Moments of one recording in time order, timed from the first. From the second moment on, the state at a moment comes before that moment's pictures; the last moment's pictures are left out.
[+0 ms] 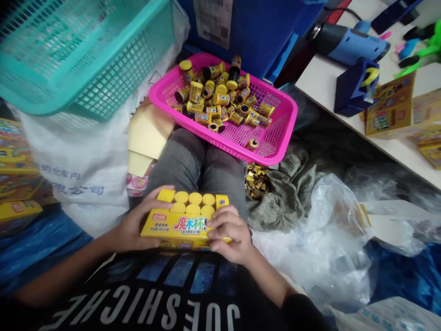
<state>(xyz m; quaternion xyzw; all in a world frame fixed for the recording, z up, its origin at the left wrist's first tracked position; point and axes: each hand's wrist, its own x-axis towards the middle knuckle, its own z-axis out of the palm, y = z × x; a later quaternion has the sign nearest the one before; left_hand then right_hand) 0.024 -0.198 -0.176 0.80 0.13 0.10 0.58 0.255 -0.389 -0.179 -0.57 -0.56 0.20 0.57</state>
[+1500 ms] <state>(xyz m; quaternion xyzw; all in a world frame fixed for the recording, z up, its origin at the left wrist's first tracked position) 0.435 -0.144 -0.042 0.95 -0.11 0.14 0.27 0.705 -0.327 -0.104 -0.92 -0.02 0.04 0.38</state>
